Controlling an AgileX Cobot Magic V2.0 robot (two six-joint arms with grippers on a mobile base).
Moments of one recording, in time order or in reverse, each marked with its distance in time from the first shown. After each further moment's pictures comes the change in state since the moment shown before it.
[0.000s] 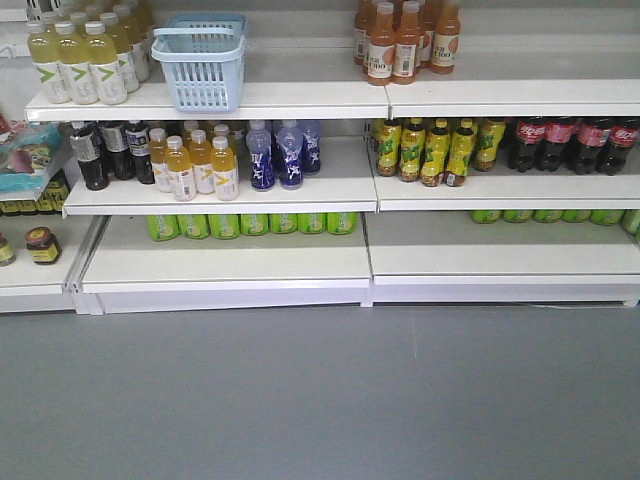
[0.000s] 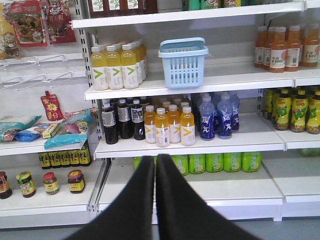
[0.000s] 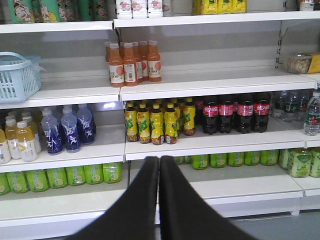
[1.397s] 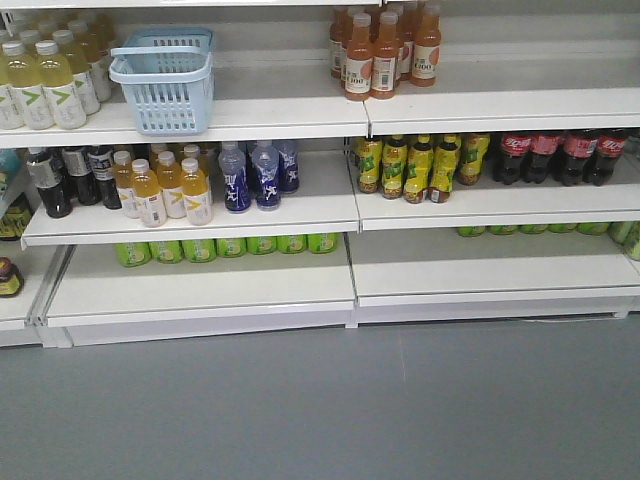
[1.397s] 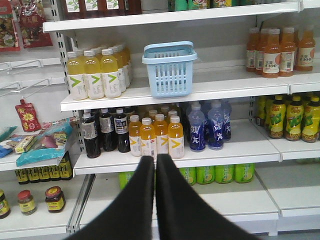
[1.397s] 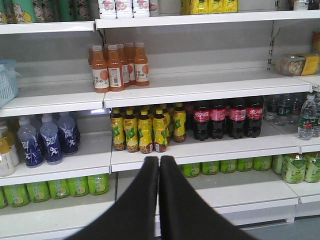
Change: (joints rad) left arm 0.000 0.000 0.000 0.000 0.000 0.000; right arm 0.000 0.000 0.000 0.000 0.000 0.000
